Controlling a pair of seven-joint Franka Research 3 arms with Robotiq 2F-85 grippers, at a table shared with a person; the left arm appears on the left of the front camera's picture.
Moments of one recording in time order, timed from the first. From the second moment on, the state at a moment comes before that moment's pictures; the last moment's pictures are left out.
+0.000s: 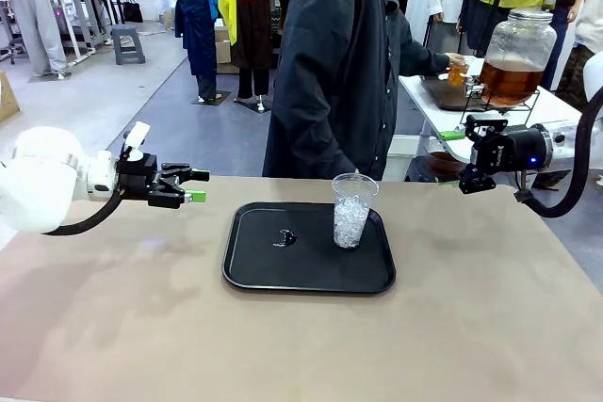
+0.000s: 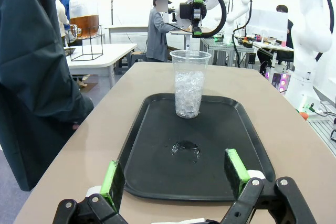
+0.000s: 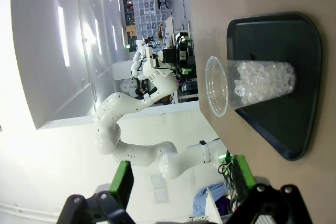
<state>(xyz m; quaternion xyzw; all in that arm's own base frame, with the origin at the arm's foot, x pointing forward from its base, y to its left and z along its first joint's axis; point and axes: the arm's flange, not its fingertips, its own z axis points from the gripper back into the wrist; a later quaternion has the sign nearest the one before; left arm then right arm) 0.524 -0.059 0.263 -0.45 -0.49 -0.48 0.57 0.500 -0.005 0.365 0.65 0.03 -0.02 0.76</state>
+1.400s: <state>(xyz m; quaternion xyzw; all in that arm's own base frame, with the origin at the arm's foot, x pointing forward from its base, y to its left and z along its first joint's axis) 0.524 -0.059 0.263 -0.45 -0.49 -0.48 0.57 0.500 -0.005 0.365 0.65 0.03 -0.02 0.76</state>
